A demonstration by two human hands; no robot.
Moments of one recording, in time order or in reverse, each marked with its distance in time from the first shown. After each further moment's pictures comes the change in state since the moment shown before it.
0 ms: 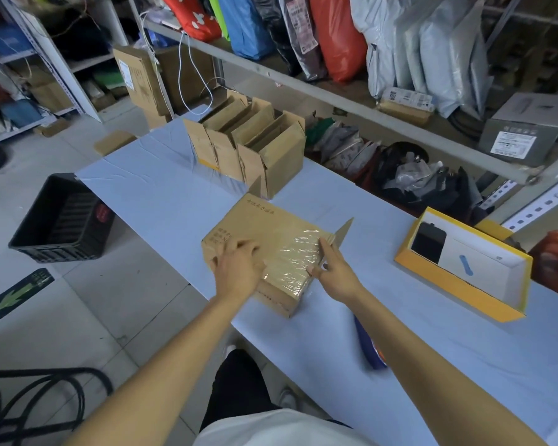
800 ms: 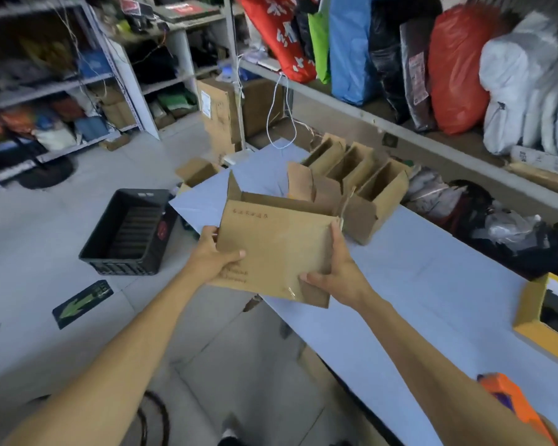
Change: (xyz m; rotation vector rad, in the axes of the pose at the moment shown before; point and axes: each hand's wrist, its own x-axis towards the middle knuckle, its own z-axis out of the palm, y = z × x) left_hand 0.149 -0.253 -0.218 -0.644 -0.107 -0.160; right_hand 0.093 -0.220 0.171 0.159 -0.091 -0.256
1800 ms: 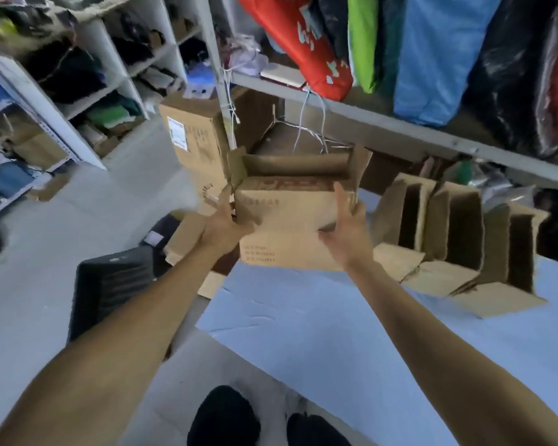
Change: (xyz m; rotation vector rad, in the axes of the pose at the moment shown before) left_hand 0.499 0.040 -0.137 0.111 -0.300 0.210; right_hand 0.451 -0.096 0.088 -0.465 0.595 0.207
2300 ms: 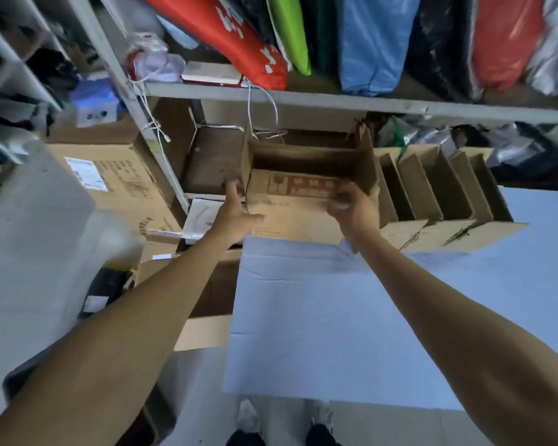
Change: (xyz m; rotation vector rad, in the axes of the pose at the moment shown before) left_hand 0.146 -0.013 0.030 0.066 -0.384 0.167; right_hand 0.044 0.007 0.028 0.104 0.346 0.395
